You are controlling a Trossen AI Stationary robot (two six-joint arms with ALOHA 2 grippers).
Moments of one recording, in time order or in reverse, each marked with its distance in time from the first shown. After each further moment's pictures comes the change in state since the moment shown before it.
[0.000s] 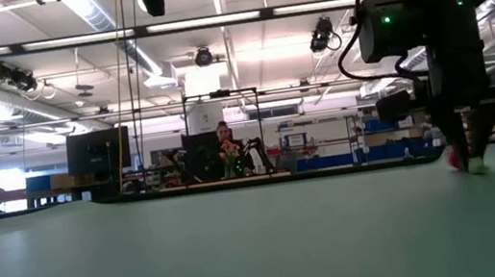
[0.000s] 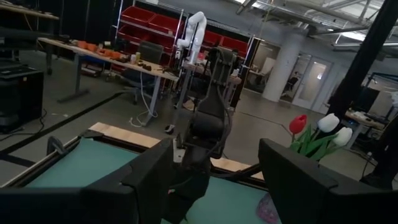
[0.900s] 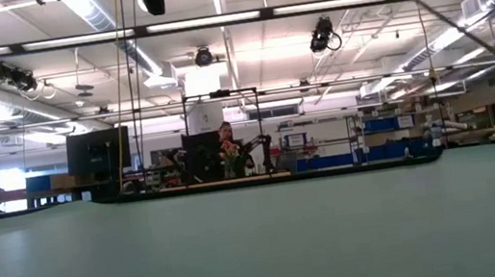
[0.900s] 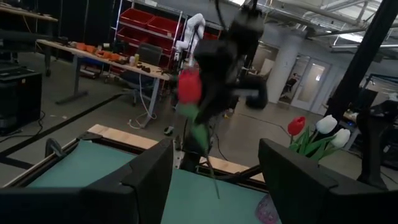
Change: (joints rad) left arm 0.000 0.000 0.000 0.009 0.000 0.000; right arm 0.081 -0.540 0.411 0.007 0.226 -1.355
